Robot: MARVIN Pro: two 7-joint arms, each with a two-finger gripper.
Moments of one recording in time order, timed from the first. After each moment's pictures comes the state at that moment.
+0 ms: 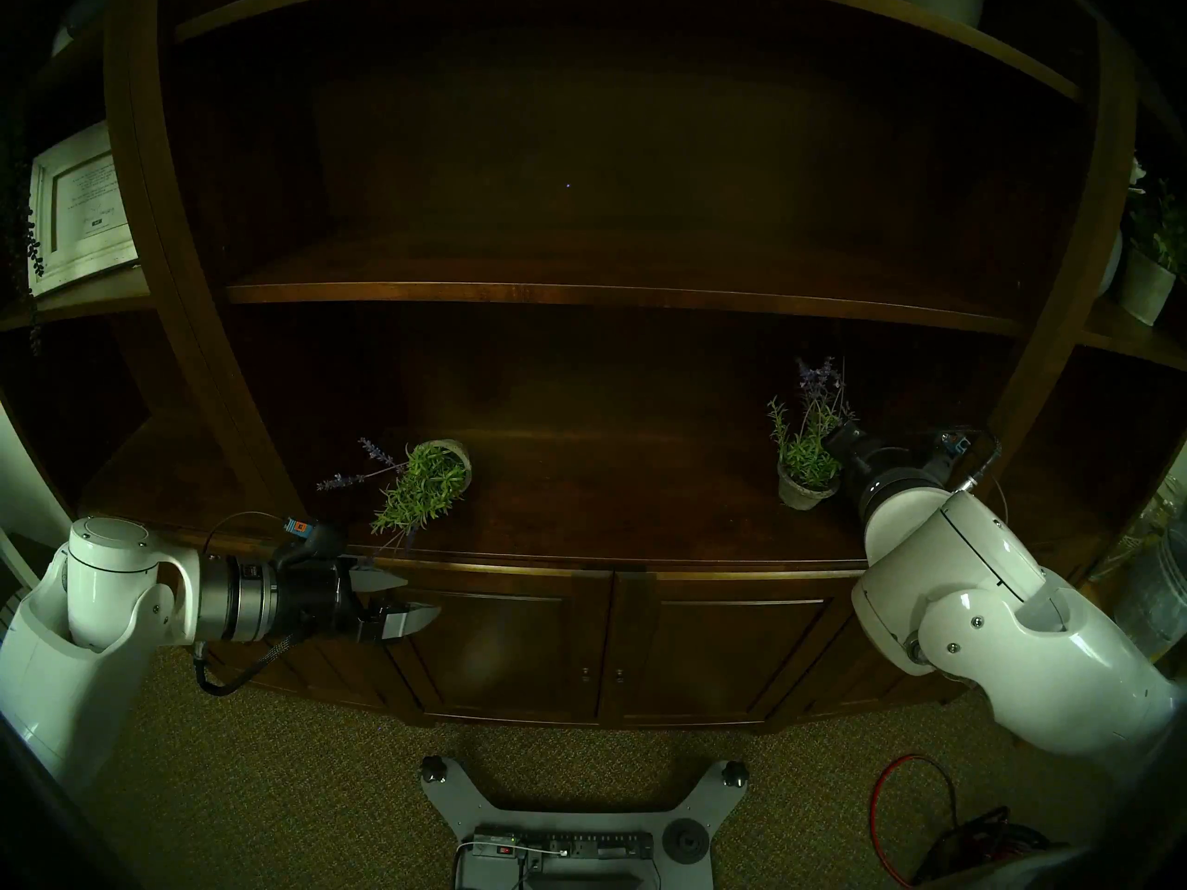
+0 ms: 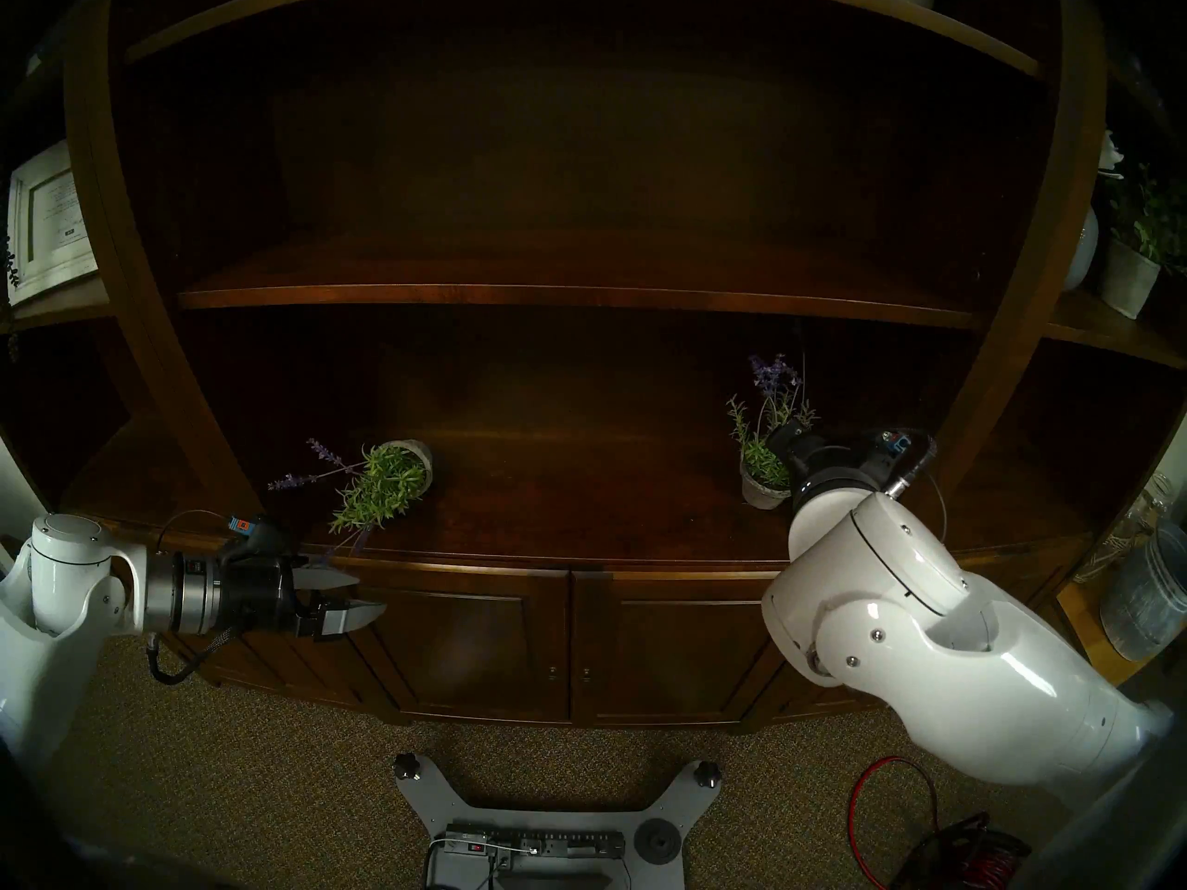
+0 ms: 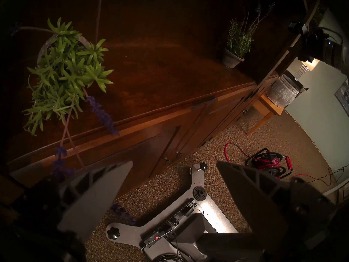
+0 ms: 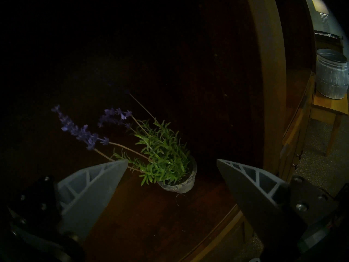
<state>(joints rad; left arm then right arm) 2.15 -0.77 -2.00 -2.06 -0.66 0.77 -0.81 -1.55 -0.56 1.10 -2.43 1.34 -0.19 -1.49</state>
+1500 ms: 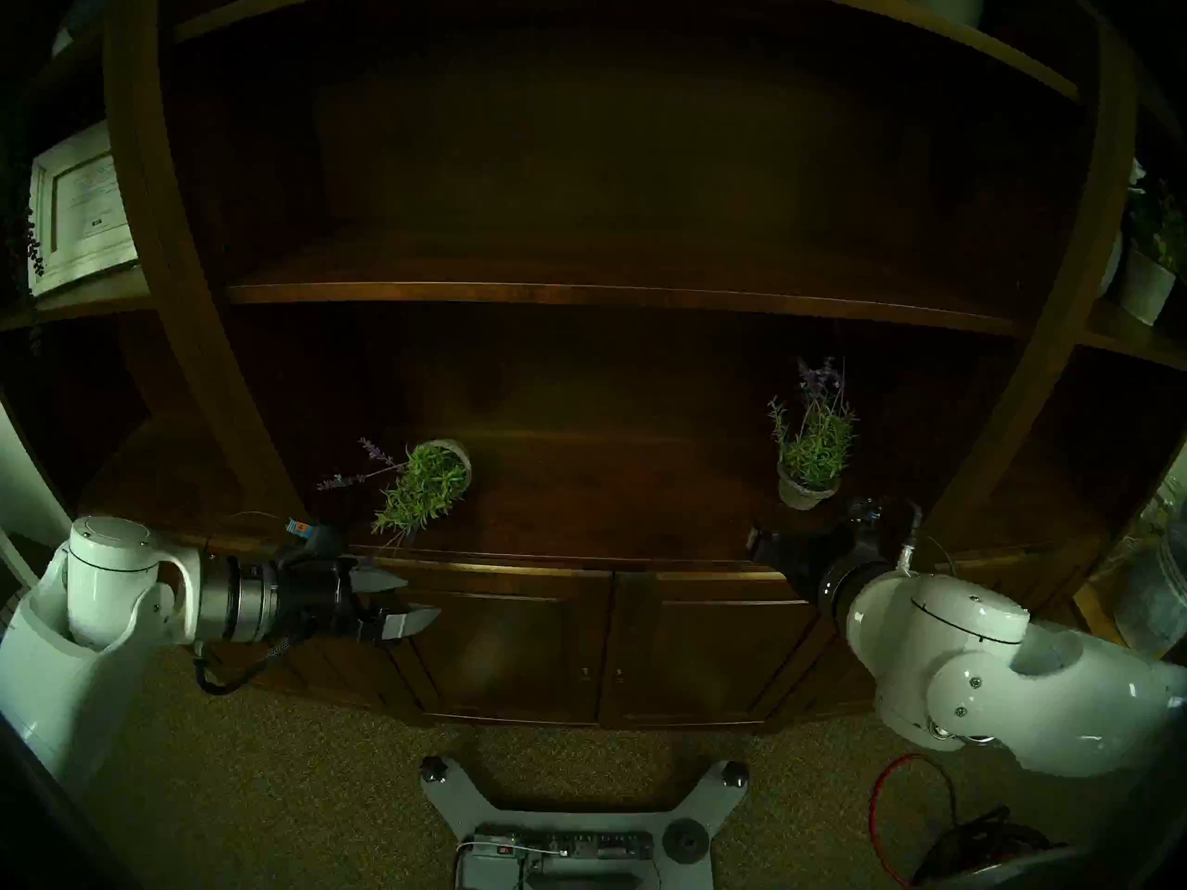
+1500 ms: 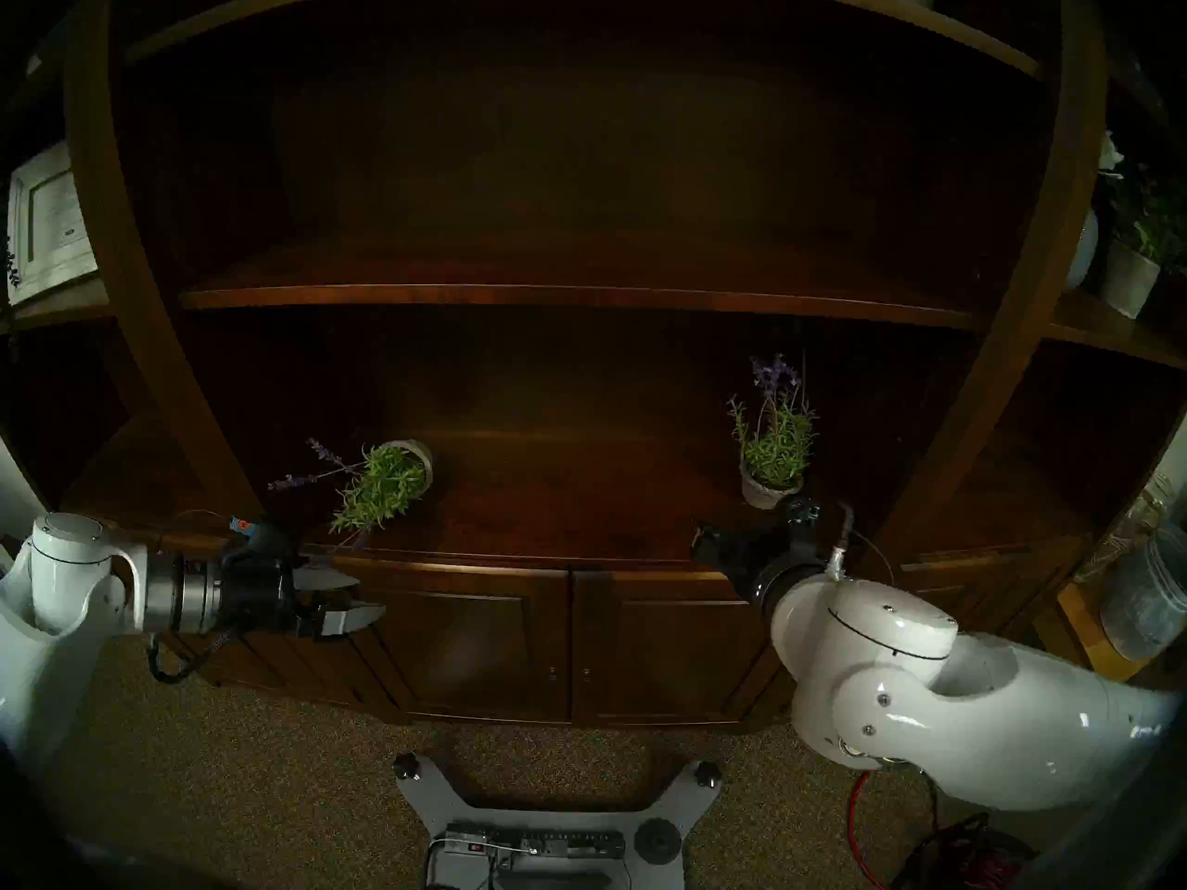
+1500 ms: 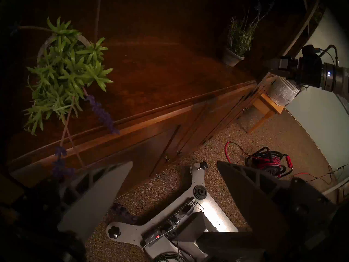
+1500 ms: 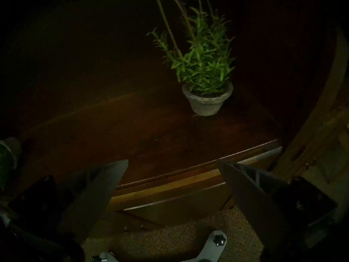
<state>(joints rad) 2.15 -0.76 -2.00 -2.06 -0.66 0.77 -0.81 -1.65 -0.37 1.01 -2.43 1.52 0.04 -1.05</state>
